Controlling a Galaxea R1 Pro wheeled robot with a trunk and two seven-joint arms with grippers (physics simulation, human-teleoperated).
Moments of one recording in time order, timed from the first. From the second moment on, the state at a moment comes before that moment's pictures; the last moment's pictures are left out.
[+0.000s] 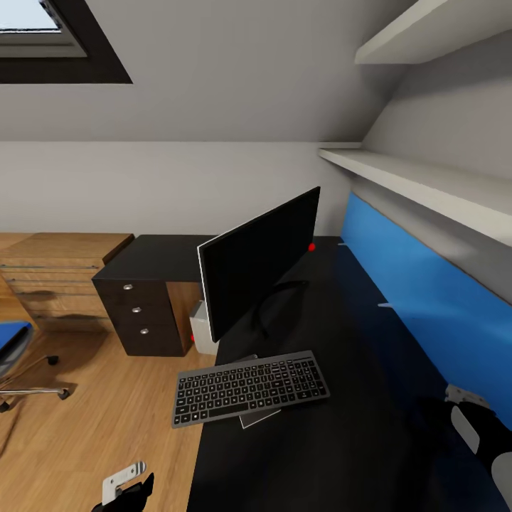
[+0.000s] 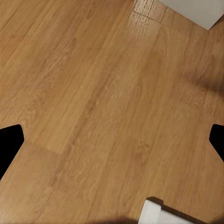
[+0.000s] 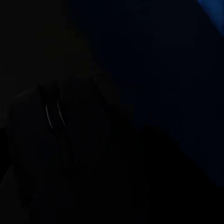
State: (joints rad) left arm -0.13 0.15 -0.13 -0.76 0.56 -0.03 0.13; right arm -0.67 -0.39 -0.18 -0.39 -0.27 0.34 -0.02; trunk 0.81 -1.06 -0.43
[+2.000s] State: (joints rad) left arm -0.13 0.14 -0.13 -0.76 0.56 -0.04 0.21; right arm -0.53 -0.28 -0.18 -0.82 -0.26 0.29 -0.03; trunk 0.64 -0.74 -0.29
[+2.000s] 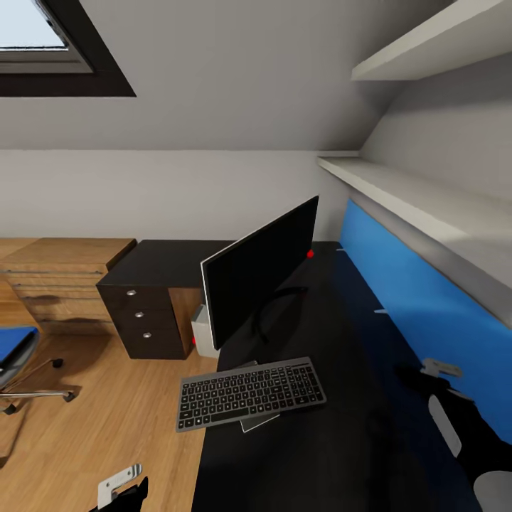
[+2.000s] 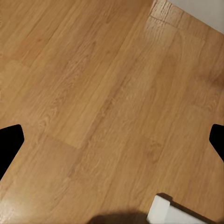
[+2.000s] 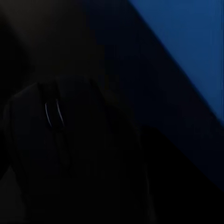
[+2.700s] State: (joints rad) left arm -0.13 0.14 -0.13 -0.76 0.57 -0.04 0.20; right arm -0.26 -0.15 -0.17 -1.33 -0.25 0.37 -0.28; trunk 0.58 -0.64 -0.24
